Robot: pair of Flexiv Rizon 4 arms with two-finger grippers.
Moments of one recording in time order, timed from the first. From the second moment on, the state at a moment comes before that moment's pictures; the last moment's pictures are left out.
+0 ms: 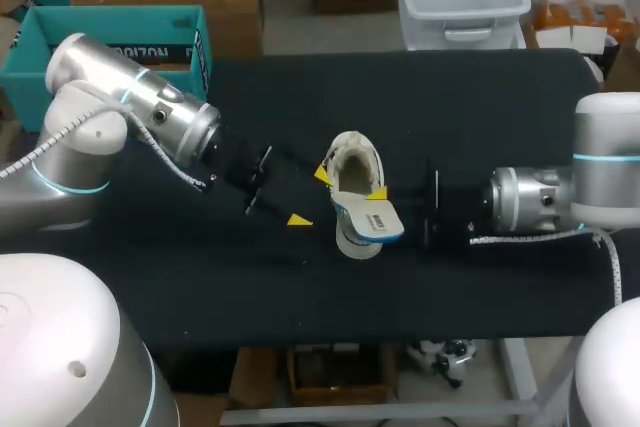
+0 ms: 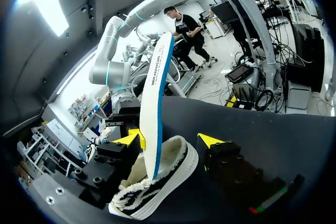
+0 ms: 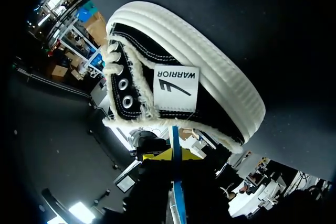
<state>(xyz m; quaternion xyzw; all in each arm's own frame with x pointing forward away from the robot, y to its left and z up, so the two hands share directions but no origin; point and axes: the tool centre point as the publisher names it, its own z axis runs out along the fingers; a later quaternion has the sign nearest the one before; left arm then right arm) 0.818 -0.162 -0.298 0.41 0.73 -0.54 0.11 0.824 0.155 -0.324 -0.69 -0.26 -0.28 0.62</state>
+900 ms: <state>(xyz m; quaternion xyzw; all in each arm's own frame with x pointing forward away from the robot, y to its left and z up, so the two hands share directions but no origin) 0.835 -0.185 -0.320 0.37 0.74 -0.54 0.17 0.832 0.154 -0.332 -0.69 -0.25 -0.28 0.62</state>
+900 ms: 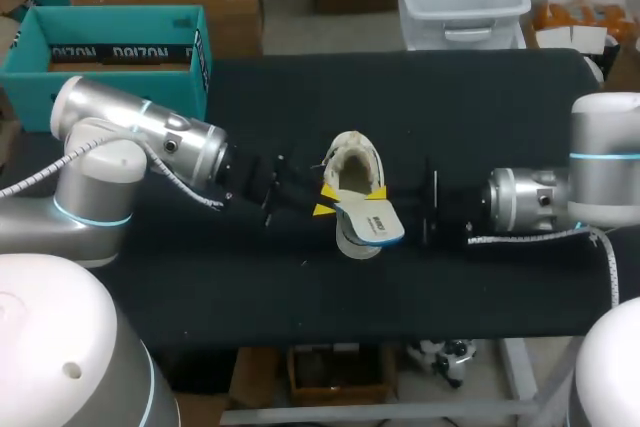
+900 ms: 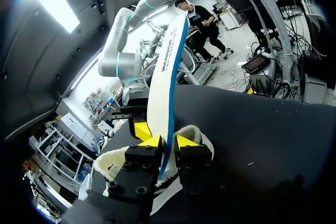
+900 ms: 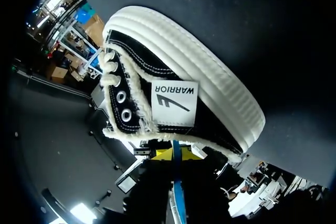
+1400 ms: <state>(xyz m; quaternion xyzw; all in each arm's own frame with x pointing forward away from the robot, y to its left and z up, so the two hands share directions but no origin) 0.845 -0.194 -0.327 0.36 0.75 -0.52 0.19 0.841 0.154 -0.342 -0.70 -0.24 -0.28 0.61</state>
